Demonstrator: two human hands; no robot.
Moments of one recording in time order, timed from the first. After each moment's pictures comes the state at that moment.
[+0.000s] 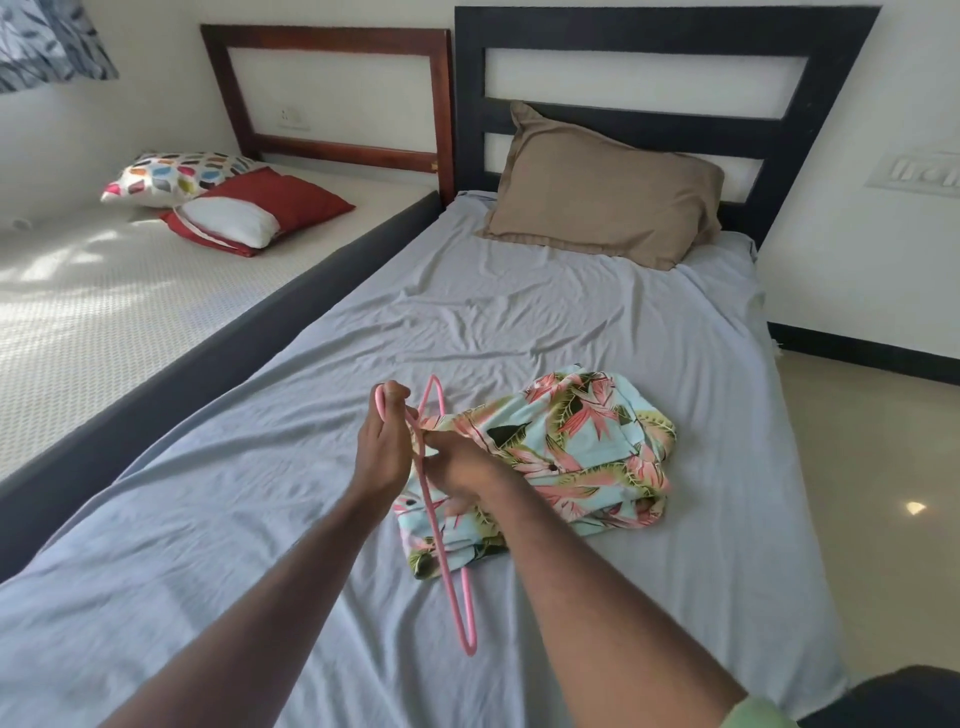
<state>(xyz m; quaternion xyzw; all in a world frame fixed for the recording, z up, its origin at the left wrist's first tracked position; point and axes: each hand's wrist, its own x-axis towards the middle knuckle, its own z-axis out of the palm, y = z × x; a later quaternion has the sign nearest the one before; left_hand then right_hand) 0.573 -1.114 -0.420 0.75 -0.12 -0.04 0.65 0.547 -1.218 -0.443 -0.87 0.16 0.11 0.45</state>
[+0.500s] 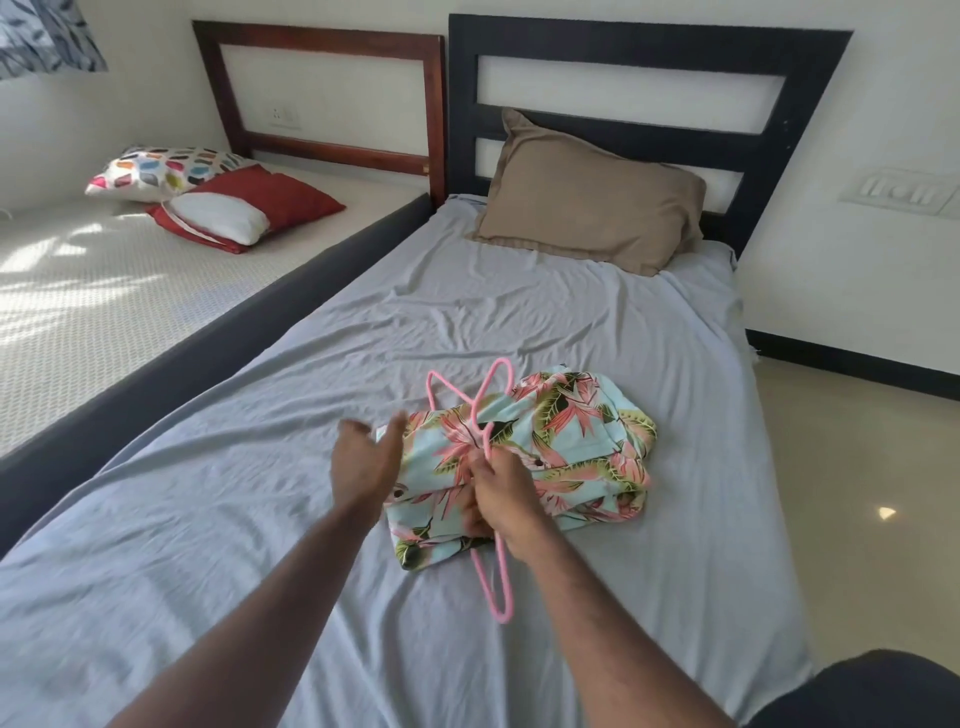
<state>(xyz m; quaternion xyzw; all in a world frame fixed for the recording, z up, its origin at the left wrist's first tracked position) 0.579 -1.103 -0.455 0.87 0.02 -0.06 0.50 0.467 -1.231 -0.448 -0.70 0.29 -0.03 0.65</state>
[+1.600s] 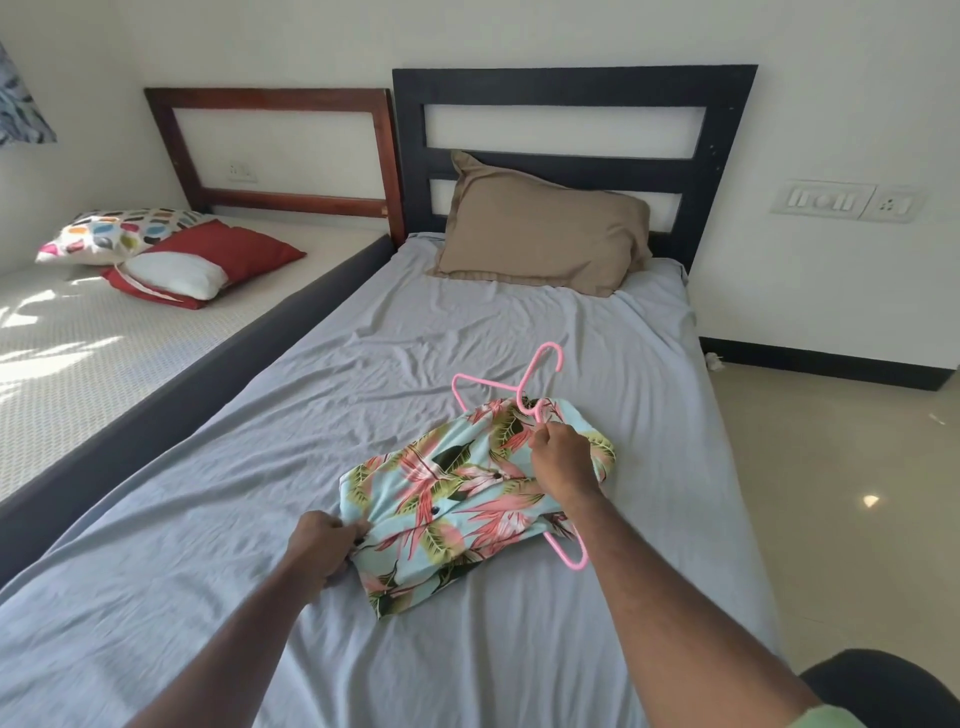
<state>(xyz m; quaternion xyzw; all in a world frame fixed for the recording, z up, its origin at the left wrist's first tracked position) 0.595 -1.082 -0.485 0.86 0.05 -0.25 0.43 0.470 -1.350 -0.425 -0.83 0.37 -0.18 0.37</state>
